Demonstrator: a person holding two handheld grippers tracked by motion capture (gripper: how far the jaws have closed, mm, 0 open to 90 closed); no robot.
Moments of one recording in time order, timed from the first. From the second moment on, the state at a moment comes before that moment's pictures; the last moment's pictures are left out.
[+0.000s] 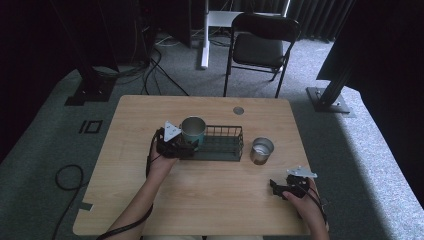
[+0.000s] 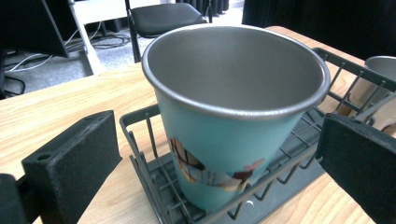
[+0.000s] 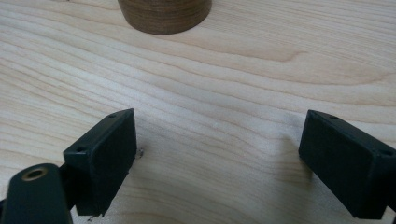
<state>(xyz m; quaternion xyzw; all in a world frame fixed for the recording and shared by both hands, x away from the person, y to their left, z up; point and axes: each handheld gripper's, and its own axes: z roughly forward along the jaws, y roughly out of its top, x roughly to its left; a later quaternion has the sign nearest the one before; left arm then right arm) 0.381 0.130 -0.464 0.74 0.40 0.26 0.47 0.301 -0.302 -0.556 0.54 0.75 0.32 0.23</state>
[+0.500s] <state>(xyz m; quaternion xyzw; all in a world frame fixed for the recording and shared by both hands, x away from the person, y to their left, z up) 0.364 0.155 -0.465 0.74 0.40 0.26 0.47 0.301 -0.302 -0.556 0.54 0.75 0.32 0.23</state>
